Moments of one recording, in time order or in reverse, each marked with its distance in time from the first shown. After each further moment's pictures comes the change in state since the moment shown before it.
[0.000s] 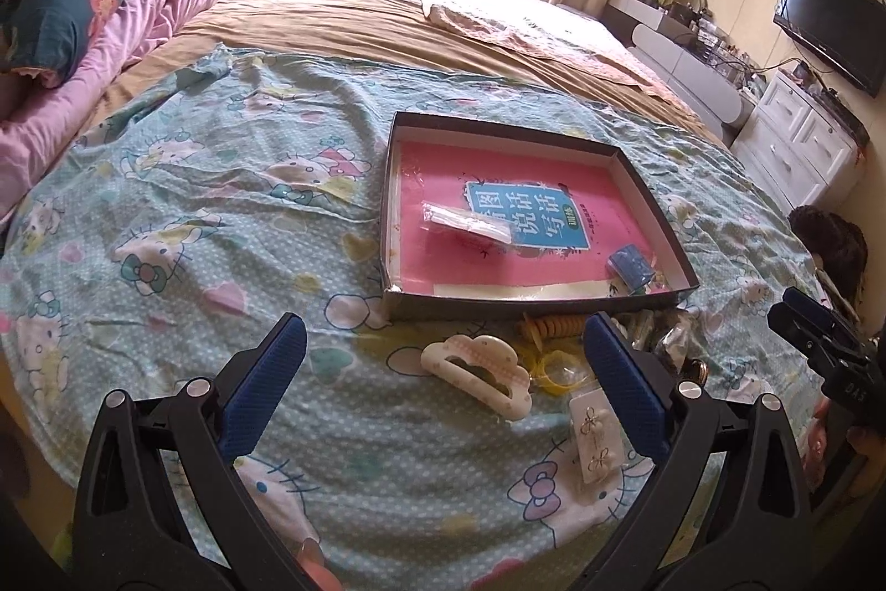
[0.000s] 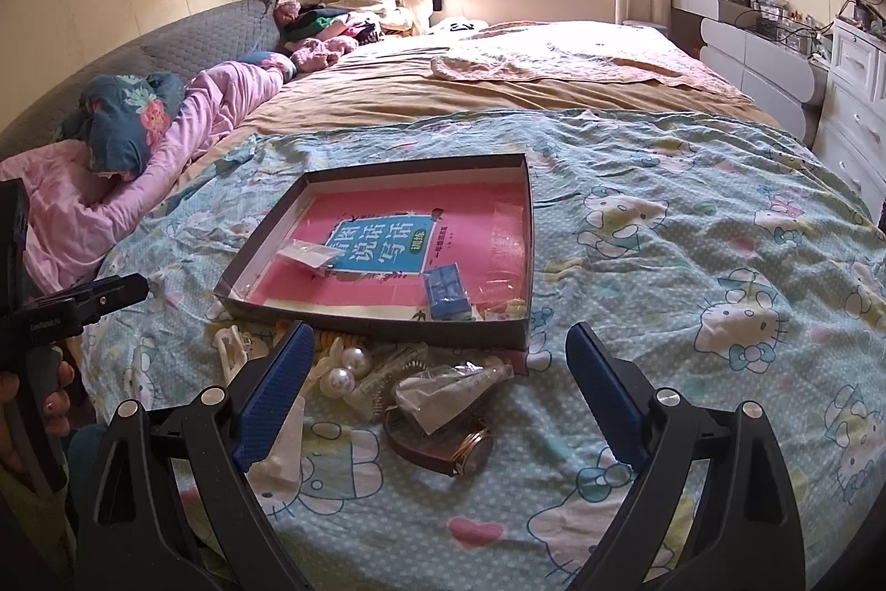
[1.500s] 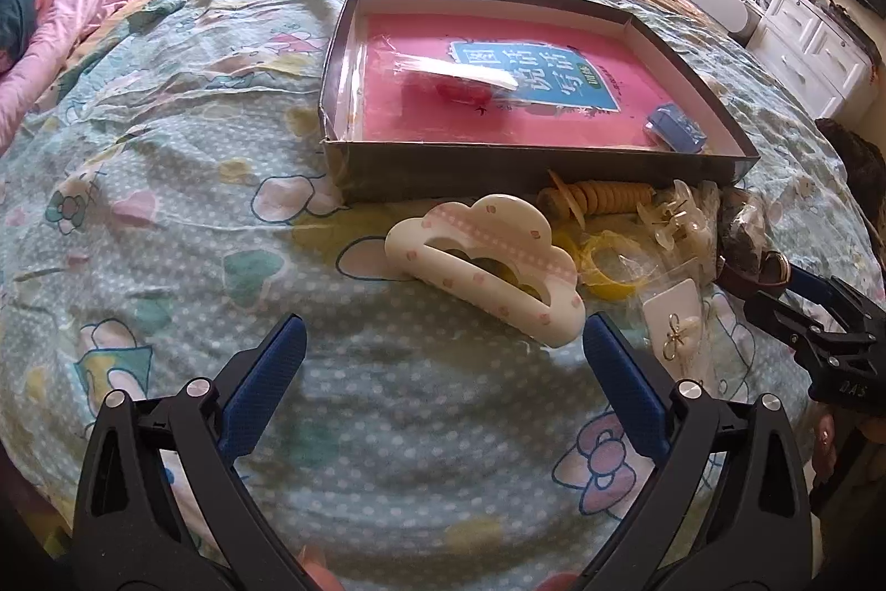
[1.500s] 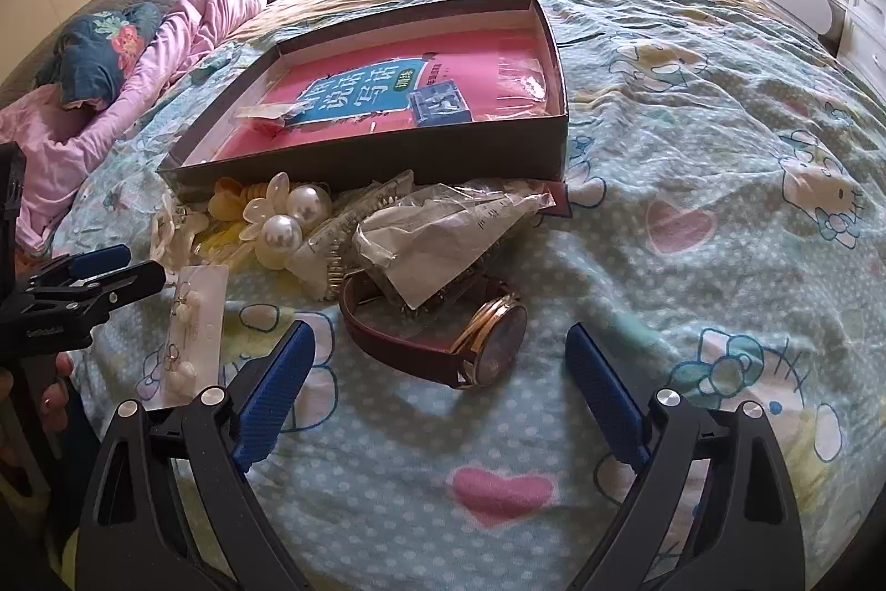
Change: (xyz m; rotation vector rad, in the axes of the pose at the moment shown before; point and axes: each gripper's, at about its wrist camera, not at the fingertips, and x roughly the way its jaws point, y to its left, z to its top) left arm 0.079 -0.011 -0.052 0.098 0.177 0.018; right arm 0.076 -0.003 -0.067 0.039 0.197 0.005
